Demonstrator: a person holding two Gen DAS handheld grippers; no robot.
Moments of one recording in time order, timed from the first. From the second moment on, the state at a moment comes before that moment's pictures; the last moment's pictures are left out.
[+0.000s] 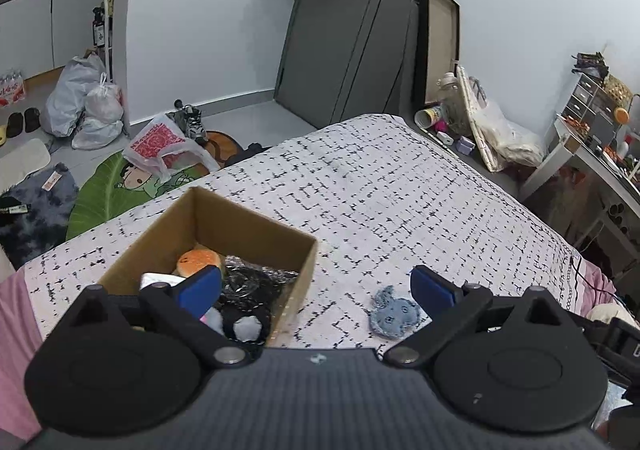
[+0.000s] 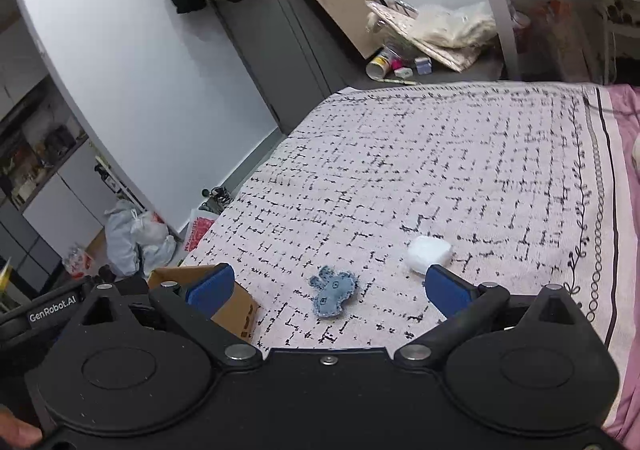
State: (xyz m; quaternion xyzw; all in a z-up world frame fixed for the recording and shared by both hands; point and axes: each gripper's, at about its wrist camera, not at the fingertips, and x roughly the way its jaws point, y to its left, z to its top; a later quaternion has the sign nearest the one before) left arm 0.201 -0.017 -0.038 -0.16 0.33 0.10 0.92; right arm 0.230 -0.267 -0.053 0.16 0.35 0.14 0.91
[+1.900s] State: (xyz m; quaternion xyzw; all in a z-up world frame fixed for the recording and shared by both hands) left arm 0.336 -0.102 -0.171 -0.13 0.47 0.00 0.87; right arm 0.321 -0.335 -0.148 0.31 0.43 0.05 0.85
